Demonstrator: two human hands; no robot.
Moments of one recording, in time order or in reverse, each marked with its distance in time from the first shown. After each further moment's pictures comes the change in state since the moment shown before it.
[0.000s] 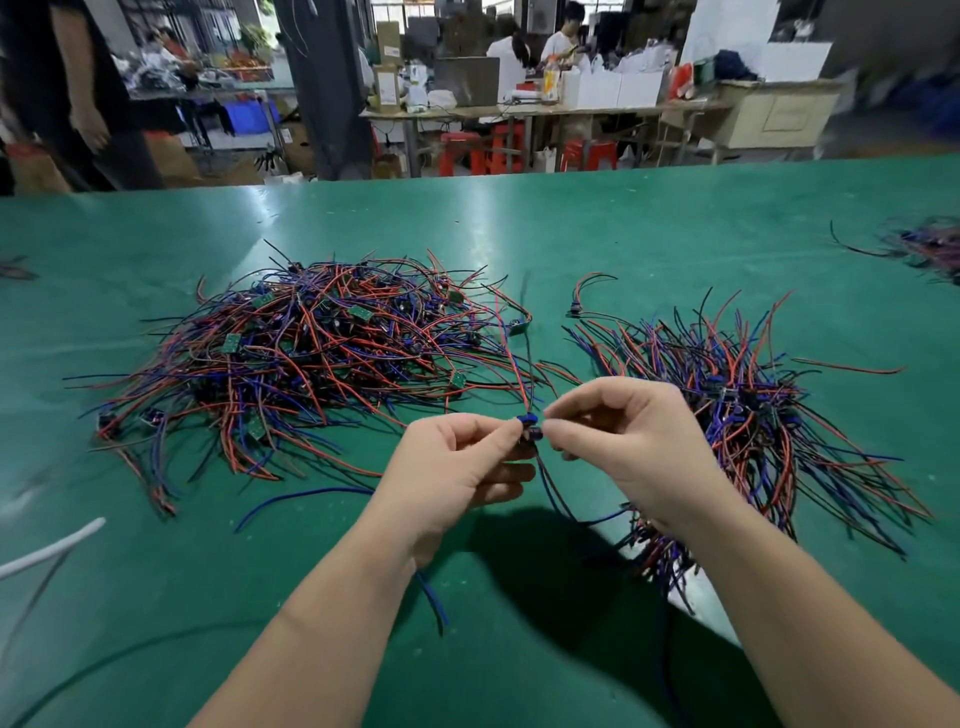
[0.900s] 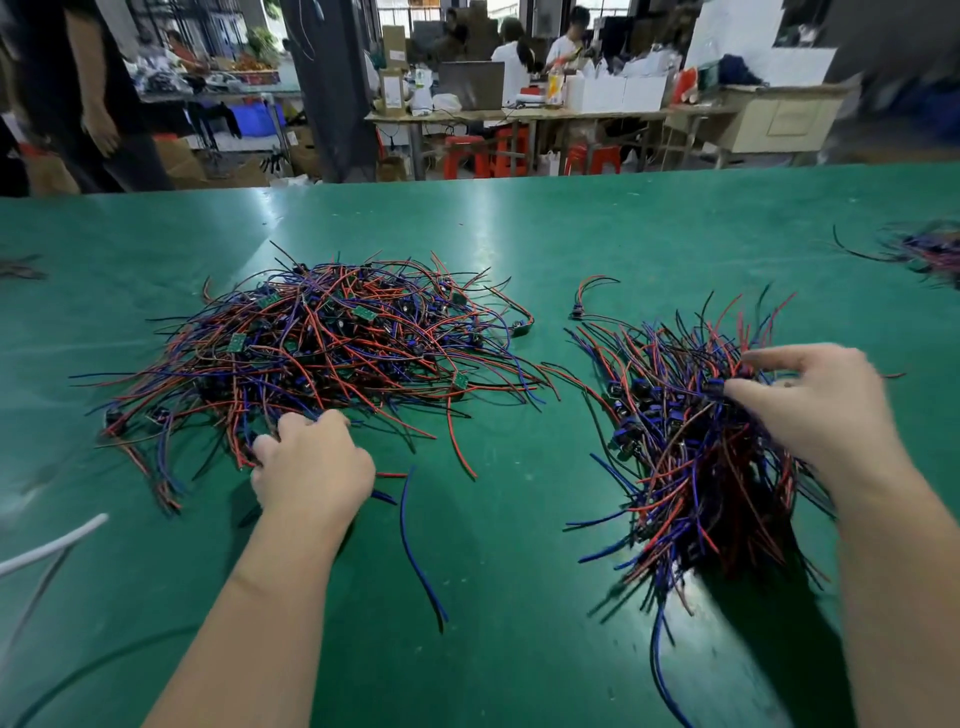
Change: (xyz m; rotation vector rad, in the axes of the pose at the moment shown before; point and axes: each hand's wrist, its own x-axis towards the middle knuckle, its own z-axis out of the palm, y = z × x) left_hand 0.018 0.000 -0.082 1.375 0.648 -0.236; right_hand 0.010 -0.007 -0.104 -0.779 0.510 0.254
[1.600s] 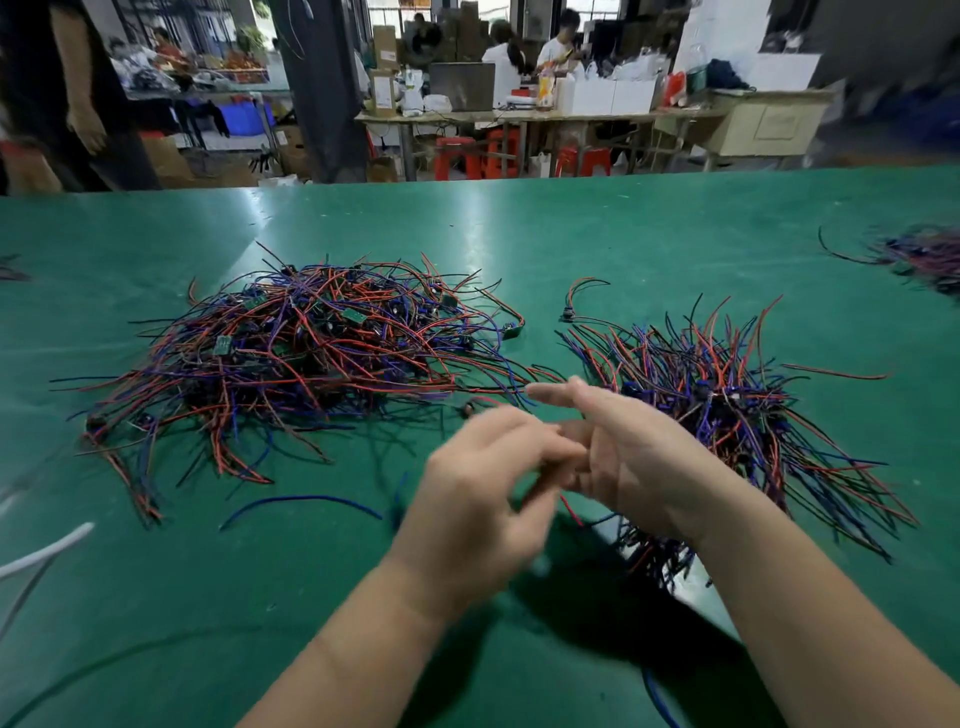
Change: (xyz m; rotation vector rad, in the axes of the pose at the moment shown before) left_hand -0.084 0.064 0.004 -0.808 0.340 1.208; right_hand -0.060 -0.065 0.052 1.089 -0.975 0.293
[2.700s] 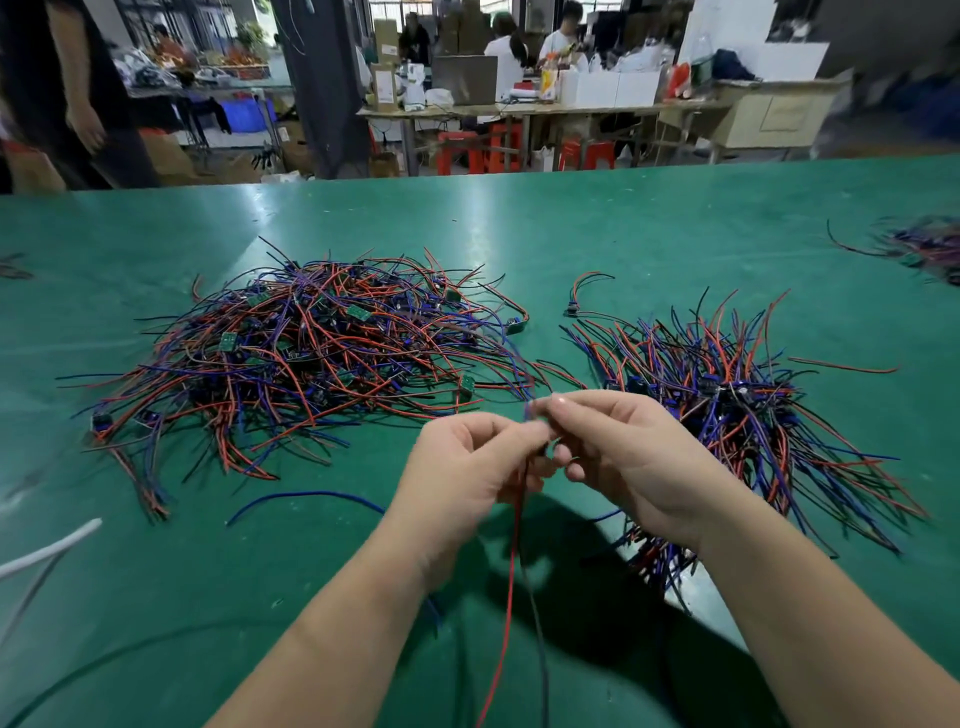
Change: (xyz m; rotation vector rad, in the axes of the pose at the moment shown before) left_hand 0.010 -0.002 -0.002 -0.757 -0.042 -0.956; right_hand 0.001 0.009 0.003 -0.088 0.049 -0.150
